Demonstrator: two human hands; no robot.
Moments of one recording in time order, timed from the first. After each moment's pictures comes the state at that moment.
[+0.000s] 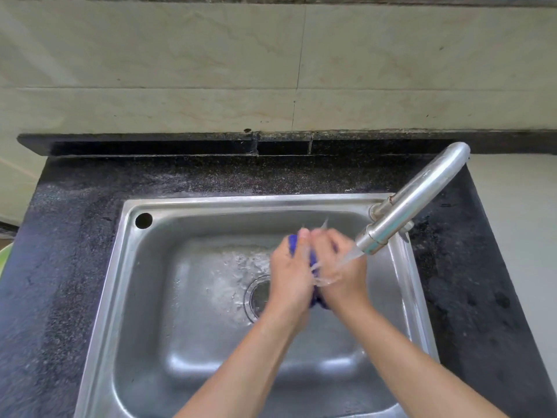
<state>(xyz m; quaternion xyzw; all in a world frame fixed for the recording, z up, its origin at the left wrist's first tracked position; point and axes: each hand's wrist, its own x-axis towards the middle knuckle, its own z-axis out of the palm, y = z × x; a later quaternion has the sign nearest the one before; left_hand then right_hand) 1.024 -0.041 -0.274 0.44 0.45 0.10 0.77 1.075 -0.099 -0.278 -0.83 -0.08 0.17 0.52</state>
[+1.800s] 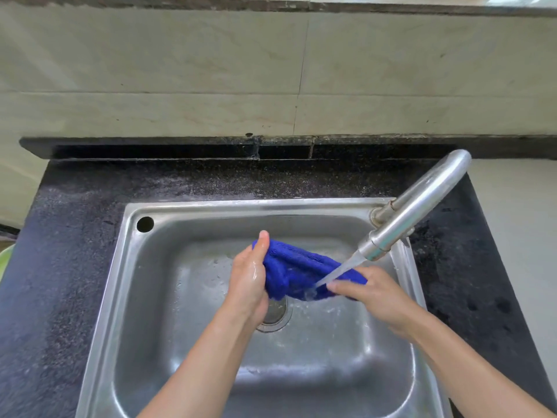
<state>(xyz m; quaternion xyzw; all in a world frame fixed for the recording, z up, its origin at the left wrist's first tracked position) 1.001 0.009 -0.281 0.40 0.47 0.13 0.78 1.102 -0.167 -0.294 -0.77 -0.10 0.47 0.42</state>
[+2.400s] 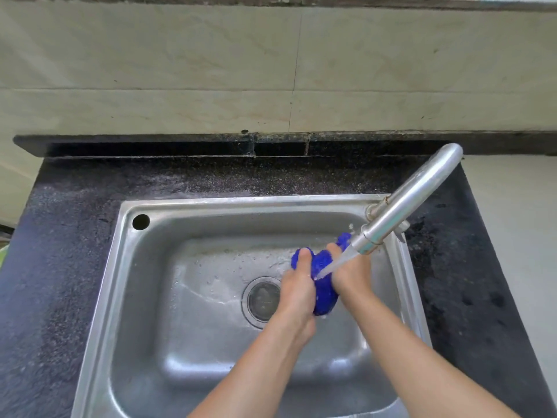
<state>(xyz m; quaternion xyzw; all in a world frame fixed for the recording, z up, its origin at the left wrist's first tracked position) 1.028 -0.059 -0.298 0.28 0.56 -0.01 0.78 1.097 -0.112 -0.323 -0.85 0.06 0.23 0.48</state>
